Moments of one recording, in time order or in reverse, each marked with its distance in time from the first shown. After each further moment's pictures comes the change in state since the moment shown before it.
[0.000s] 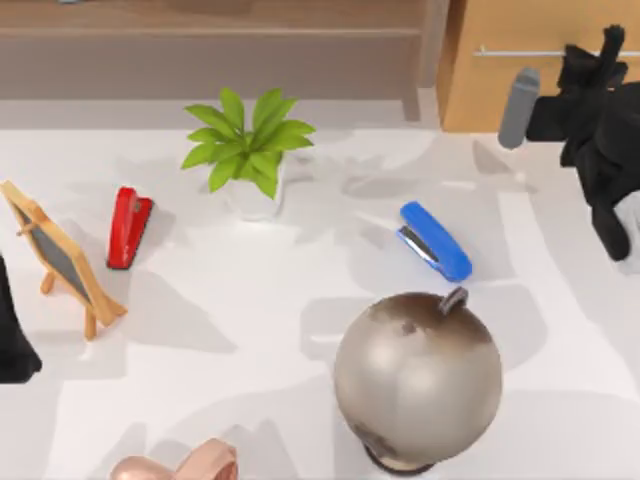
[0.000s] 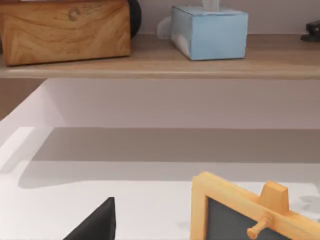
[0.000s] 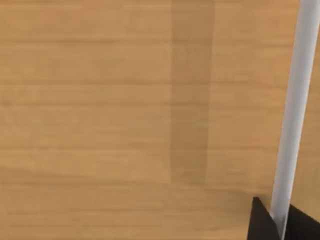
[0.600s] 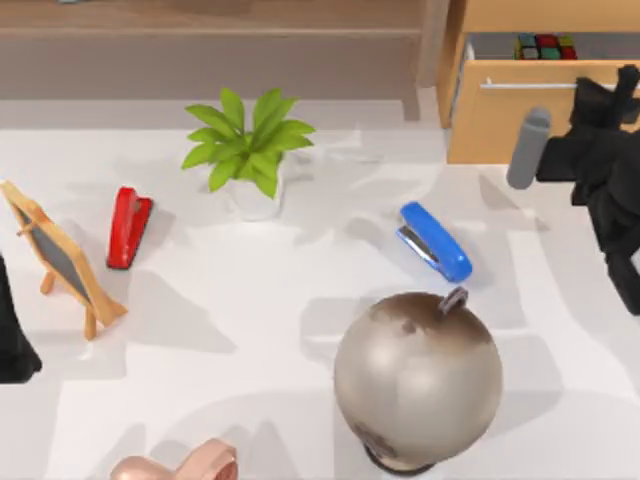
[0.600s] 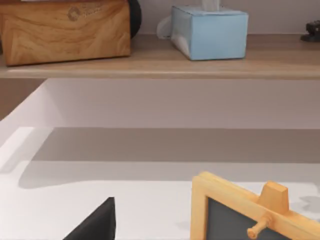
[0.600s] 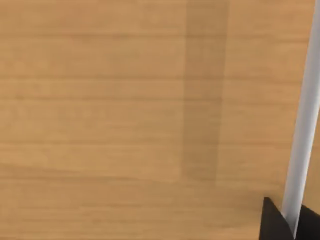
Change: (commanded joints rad) left arm 0.000 0.000 0.000 0.000 0.000 0.000; right arm 0.027 -0.097 -0.239 0.130 0.026 0.001
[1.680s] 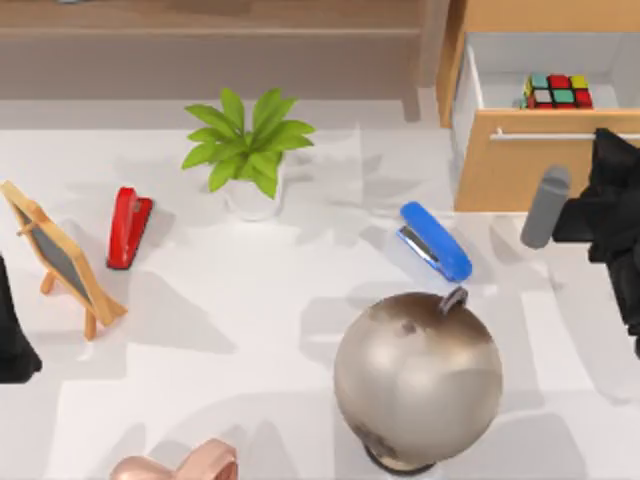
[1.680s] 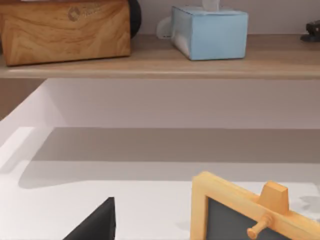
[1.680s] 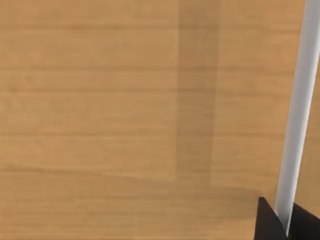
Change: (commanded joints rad) left arm 0.000 0.000 0.000 0.000 0.000 0.000; right arm 0.054 -0.123 -0.304 0.187 0.055 0.002
